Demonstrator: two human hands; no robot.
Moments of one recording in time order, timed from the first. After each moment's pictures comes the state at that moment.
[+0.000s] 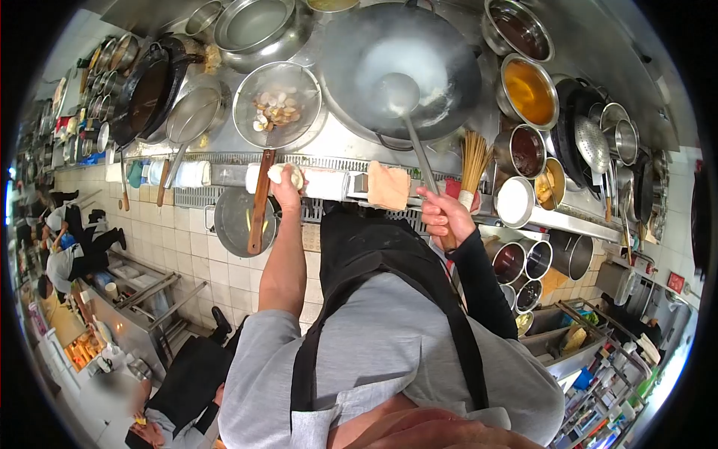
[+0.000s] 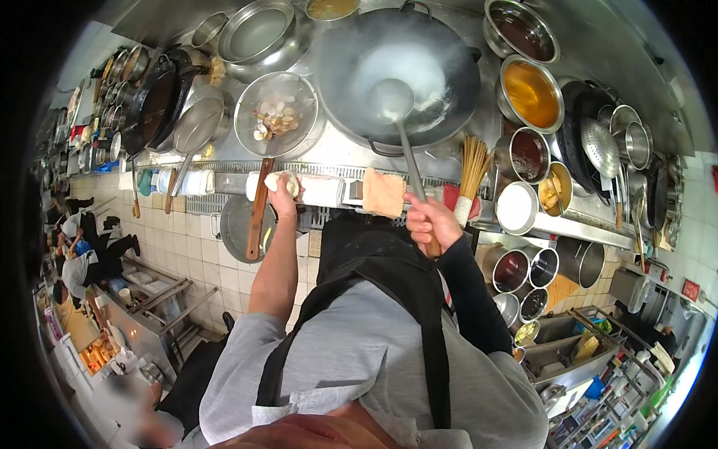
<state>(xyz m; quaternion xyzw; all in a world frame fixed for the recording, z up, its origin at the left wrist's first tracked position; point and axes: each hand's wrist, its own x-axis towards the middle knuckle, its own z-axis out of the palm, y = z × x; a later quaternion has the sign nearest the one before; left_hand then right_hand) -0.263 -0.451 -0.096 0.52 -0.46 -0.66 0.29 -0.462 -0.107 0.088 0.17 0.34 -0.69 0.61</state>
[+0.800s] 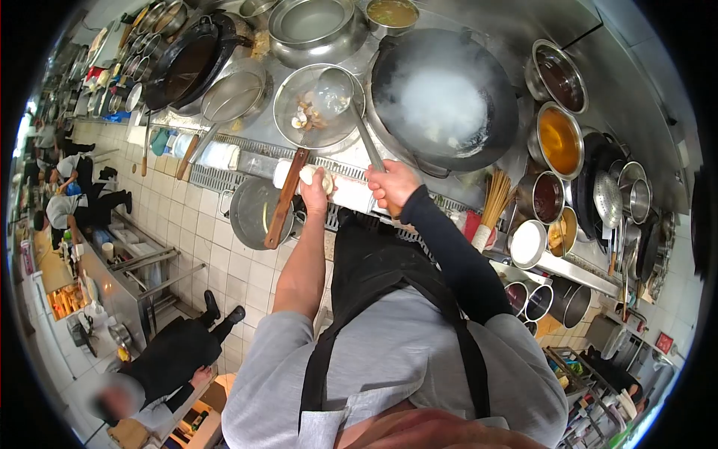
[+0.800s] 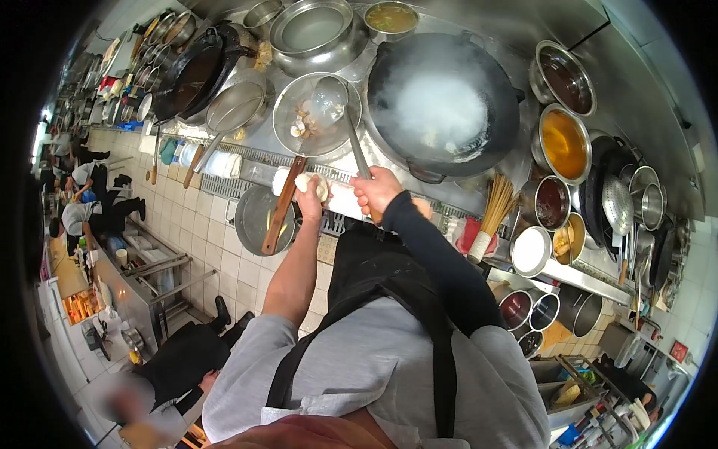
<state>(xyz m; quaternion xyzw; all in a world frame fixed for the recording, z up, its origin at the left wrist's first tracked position) -0.260 -0.450 -0.106 0.50 -0.45 -0.66 0.34 -0.447 -0.312 0.068 -0.03 0.54 -0.52 0.66</state>
